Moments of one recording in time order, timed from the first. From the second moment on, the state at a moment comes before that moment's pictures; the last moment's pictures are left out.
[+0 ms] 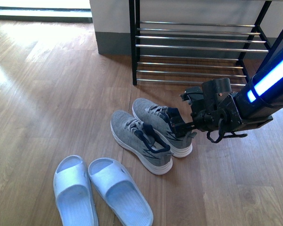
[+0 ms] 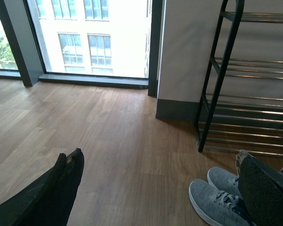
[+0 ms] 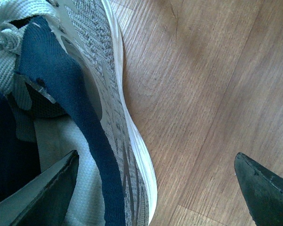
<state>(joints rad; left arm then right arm) 0.00 0.02 0.02 0.00 0.00 0.00 0.23 2.92 1.69 0.34 -0.06 -0.14</state>
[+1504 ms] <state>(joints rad) 0.00 0.02 0.02 0.00 0.00 0.00 0.02 1.49 0.42 0.54 -0.25 0.25</state>
